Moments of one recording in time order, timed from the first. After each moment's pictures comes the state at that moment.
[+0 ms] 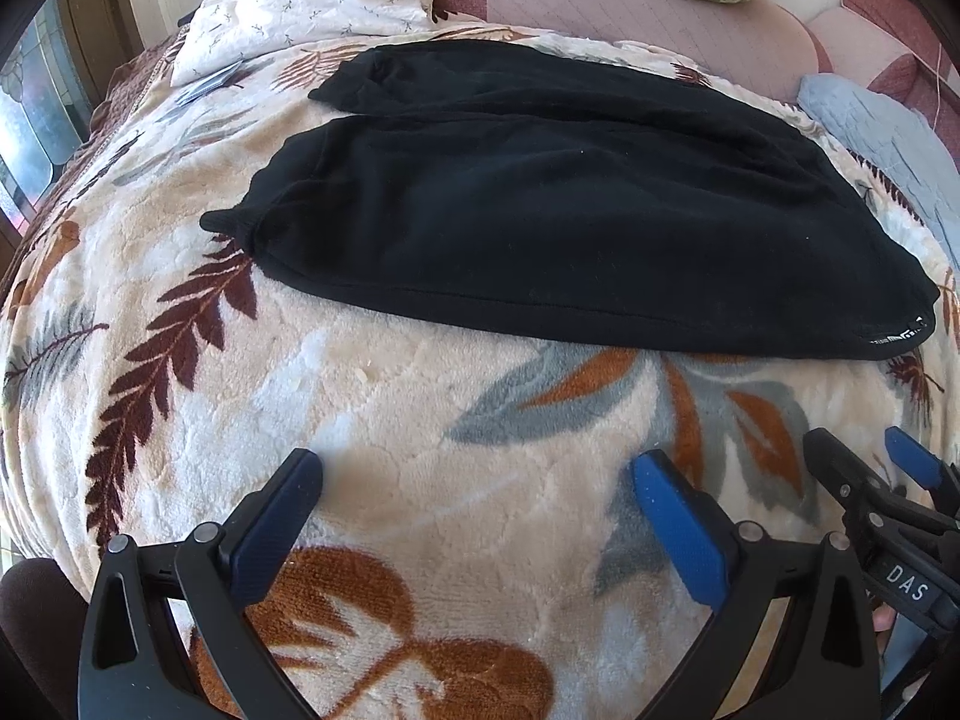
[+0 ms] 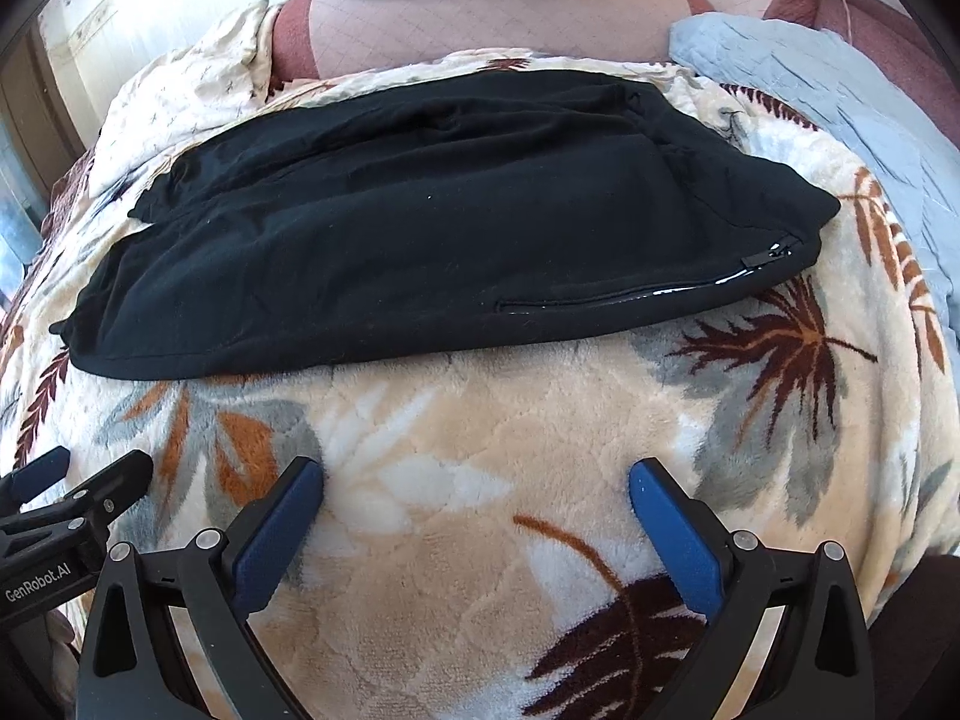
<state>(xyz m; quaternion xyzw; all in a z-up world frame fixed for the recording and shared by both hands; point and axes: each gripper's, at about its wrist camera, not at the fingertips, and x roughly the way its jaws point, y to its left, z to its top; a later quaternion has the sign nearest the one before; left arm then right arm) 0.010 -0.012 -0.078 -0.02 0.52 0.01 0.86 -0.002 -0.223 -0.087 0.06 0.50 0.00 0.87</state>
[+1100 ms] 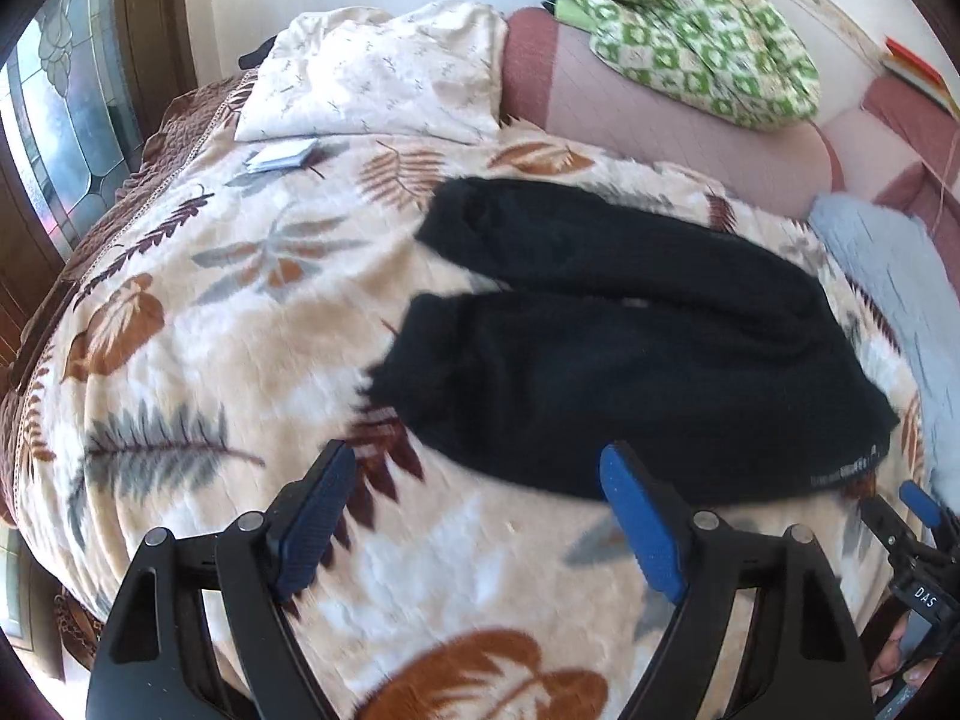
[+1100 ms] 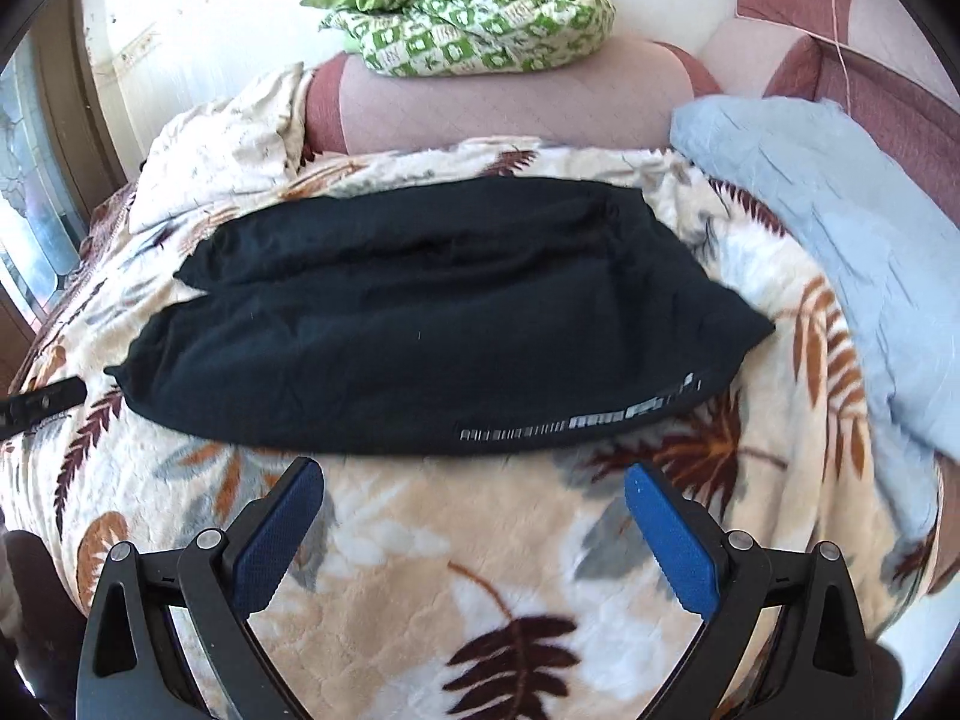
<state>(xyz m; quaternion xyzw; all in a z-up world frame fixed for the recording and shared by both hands) 0.037 0.065 0.020 -0.06 0.45 0.03 0.89 -0.004 -0.261 -0.012 0.05 0.43 0.03 0.90</state>
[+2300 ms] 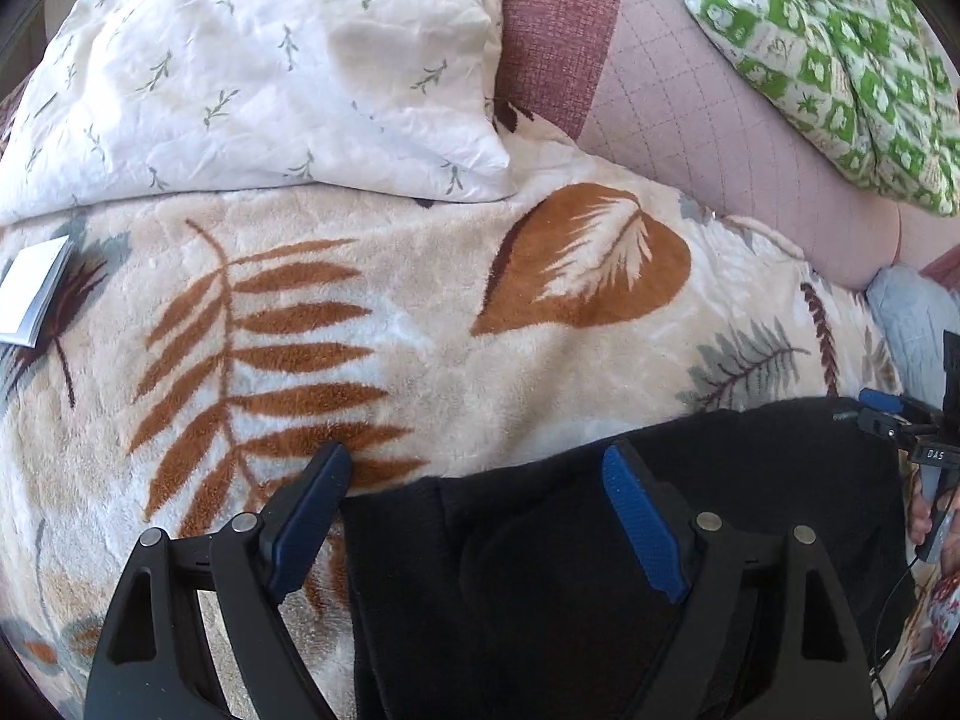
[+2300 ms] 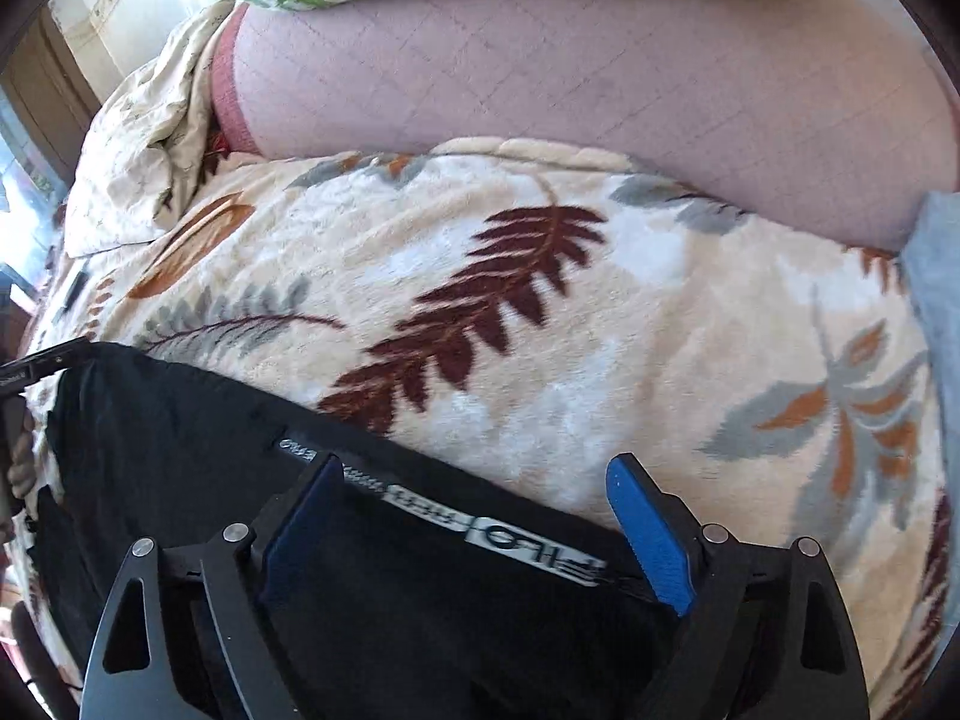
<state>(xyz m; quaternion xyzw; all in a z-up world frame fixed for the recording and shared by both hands) 0.361 0.107 -0.067 -0.08 0.52 -0.06 0.85 0.381 -0.313 -0.086 0.01 0.53 0.19 0.82</state>
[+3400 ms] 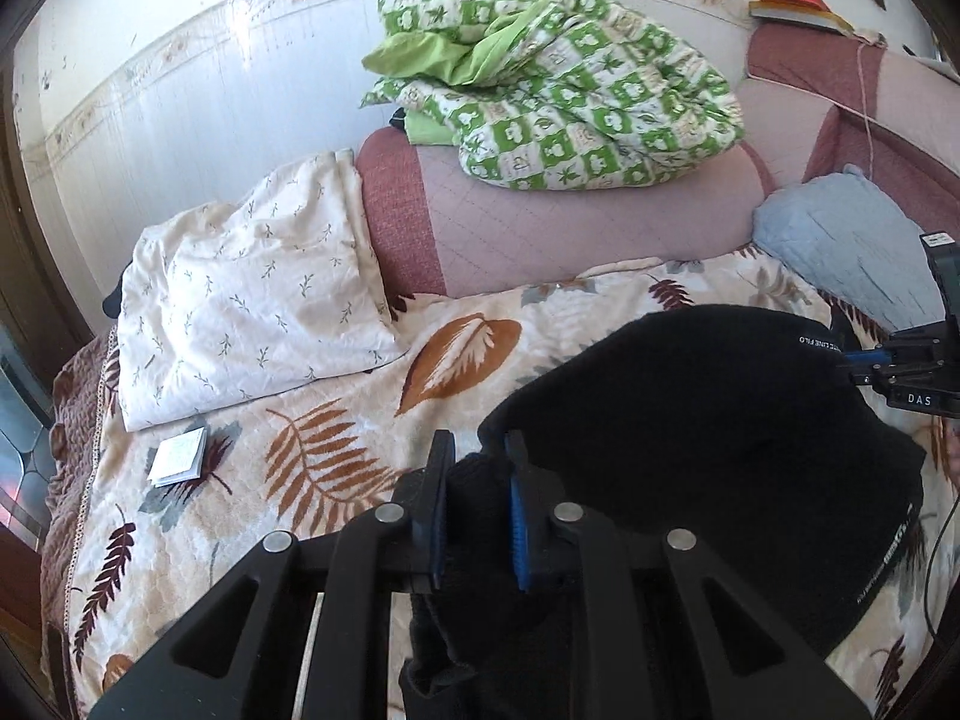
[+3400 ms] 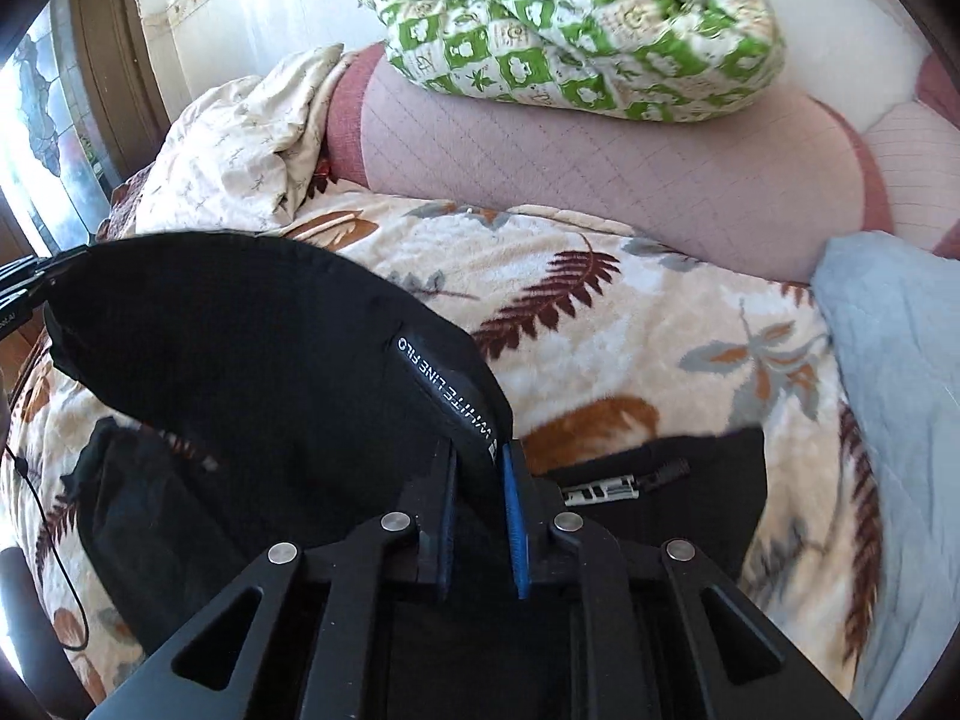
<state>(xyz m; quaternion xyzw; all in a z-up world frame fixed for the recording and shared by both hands) 0.192 0.028 0.072 0.11 0.34 -0.10 0.93 0.213 -0.297 0.004 -0.03 0.44 0.15 0.88</state>
